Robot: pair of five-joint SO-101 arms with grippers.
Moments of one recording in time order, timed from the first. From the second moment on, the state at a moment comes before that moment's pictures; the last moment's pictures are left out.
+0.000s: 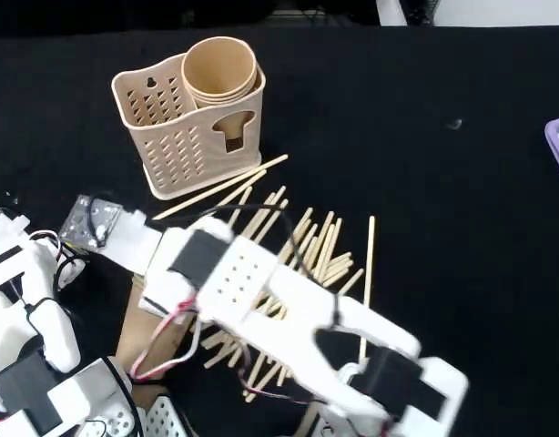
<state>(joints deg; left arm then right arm) -41.0 -15.8 55.9 38.5 10.2 -57.2 -9.9 11.1 76.4 11.7</state>
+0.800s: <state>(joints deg) -41.0 -15.7 55.9 38.5 10.3 -55.6 -24.7 37.5 53.1 0.8</state>
